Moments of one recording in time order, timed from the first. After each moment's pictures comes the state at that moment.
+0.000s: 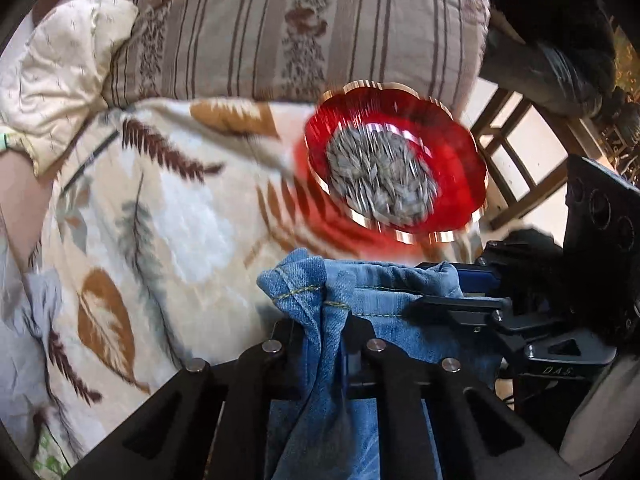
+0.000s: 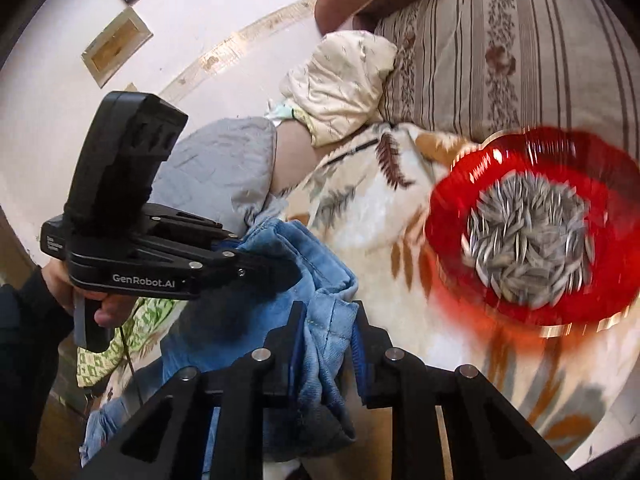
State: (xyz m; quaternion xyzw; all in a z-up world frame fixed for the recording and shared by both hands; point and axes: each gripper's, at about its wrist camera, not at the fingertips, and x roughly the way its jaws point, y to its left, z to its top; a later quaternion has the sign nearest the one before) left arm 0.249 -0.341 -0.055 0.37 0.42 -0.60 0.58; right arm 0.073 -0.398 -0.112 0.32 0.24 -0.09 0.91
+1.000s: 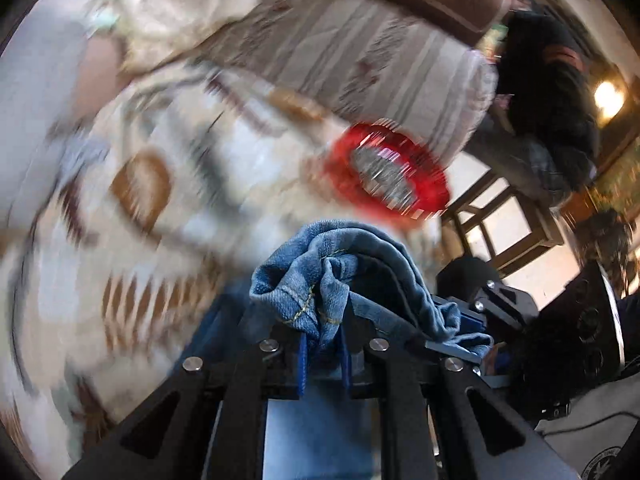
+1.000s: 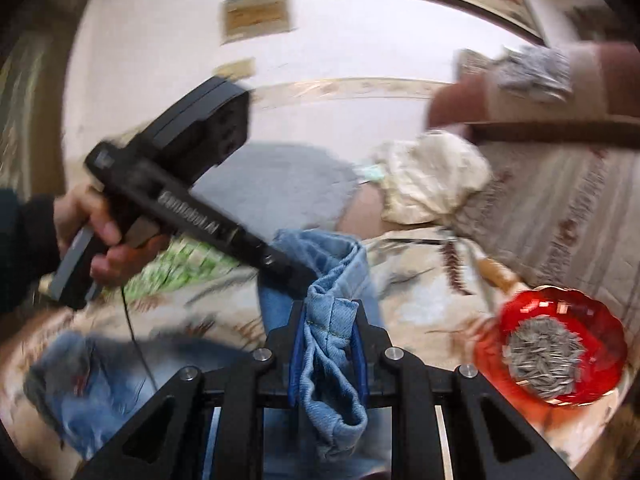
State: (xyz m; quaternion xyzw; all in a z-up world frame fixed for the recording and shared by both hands) left arm 0.274 -0.164 -0.045 0.18 0.49 -0.57 0.64; right arm 0.075 -0.225 -0.072 0.04 0.18 -0.04 0.98
